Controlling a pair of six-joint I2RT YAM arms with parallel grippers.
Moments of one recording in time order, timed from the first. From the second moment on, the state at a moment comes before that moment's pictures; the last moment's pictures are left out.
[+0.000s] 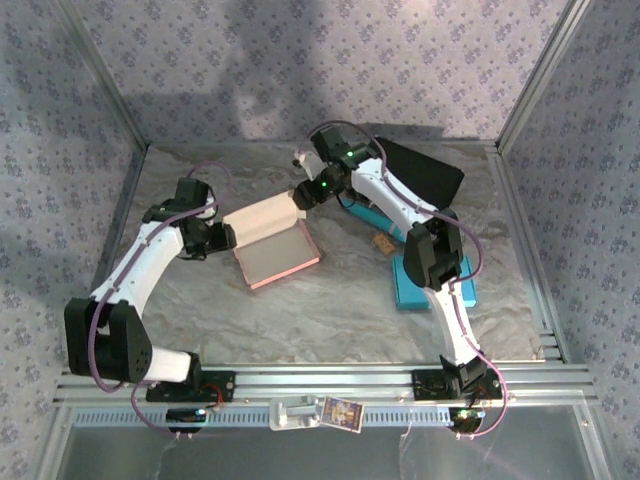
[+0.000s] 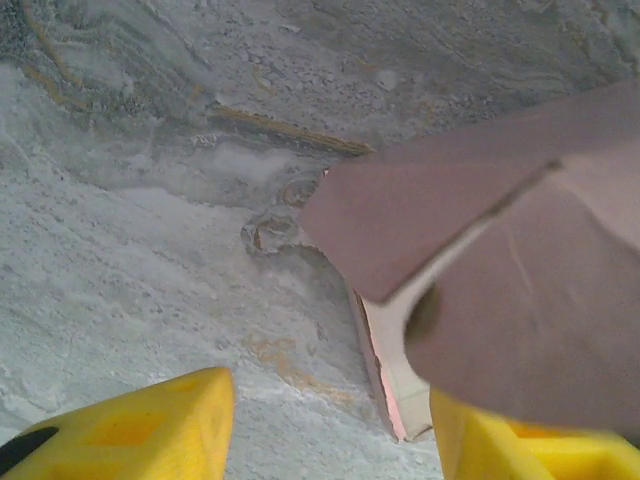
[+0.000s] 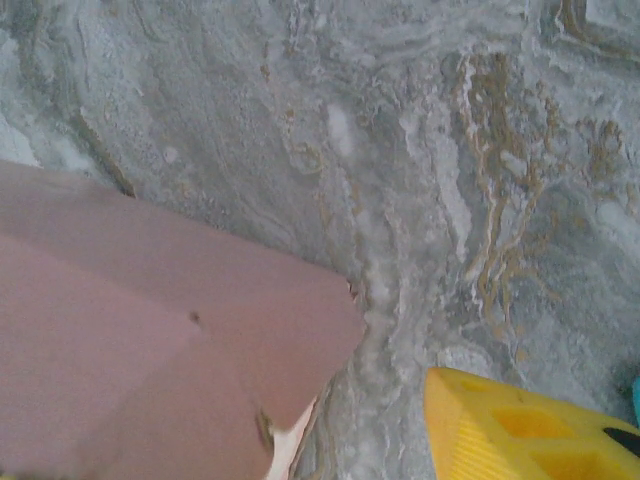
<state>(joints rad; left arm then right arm) -0.16 1.38 1.09 -0.88 0.06 -0.35 0.58 2.26 2.18 -0.94 -0.30 -0.09</state>
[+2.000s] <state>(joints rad) -0.18 1.67 1.26 -0.51 0.17 -0.52 0.65 2.17 2.04 -0.80 0.13 0.52</state>
